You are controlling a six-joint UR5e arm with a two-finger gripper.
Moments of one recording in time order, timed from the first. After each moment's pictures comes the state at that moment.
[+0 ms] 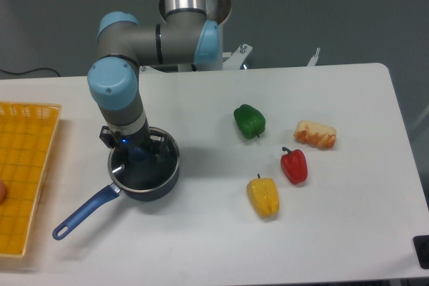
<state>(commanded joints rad) 2.12 -1.88 -1.65 -1.19 1.55 0.31</state>
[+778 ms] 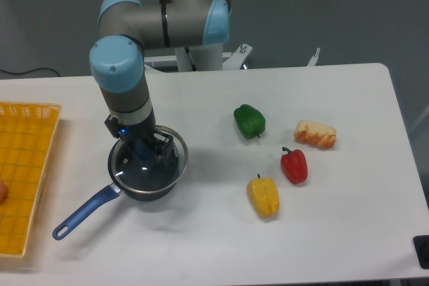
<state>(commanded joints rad) 2.16 -1.84 -1.58 -1.22 1.58 0.72</state>
